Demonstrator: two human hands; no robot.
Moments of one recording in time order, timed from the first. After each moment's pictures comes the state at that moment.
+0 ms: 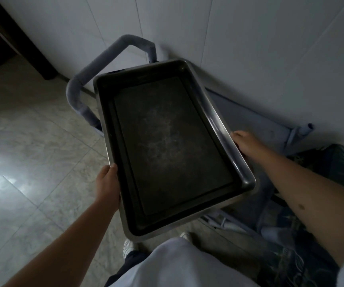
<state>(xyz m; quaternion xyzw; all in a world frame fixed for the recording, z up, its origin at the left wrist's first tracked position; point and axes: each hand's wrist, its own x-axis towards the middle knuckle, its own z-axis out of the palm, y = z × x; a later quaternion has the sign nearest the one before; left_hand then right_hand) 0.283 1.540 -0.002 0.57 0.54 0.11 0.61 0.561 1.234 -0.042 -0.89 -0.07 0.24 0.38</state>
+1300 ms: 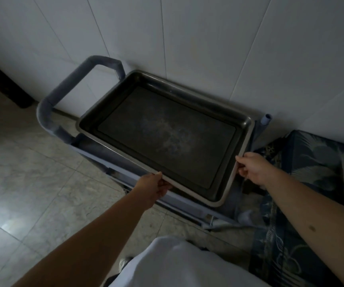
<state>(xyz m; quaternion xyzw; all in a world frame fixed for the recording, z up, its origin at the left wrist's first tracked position) 0.350 1.411 -0.005 0.47 0.47 -0.14 0.73 0.498 1.118 -0.041 -0.71 0.24 0.29 0.59</state>
